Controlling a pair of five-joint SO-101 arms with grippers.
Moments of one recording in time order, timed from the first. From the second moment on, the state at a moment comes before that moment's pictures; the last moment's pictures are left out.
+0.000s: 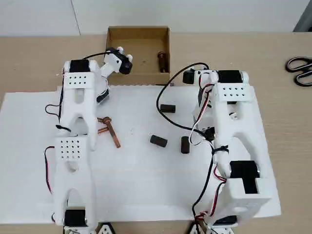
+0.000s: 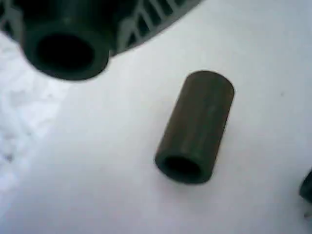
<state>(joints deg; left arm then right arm) -6.1 63.3 -63.6 96.0 -39.7 -4.6 9.1 -3.5 95.5 12.9</state>
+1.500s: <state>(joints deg) -3.7 19.0 -82.2 99.7 -0.1 -4.6 -58.8 23.4 86.8 12.9</state>
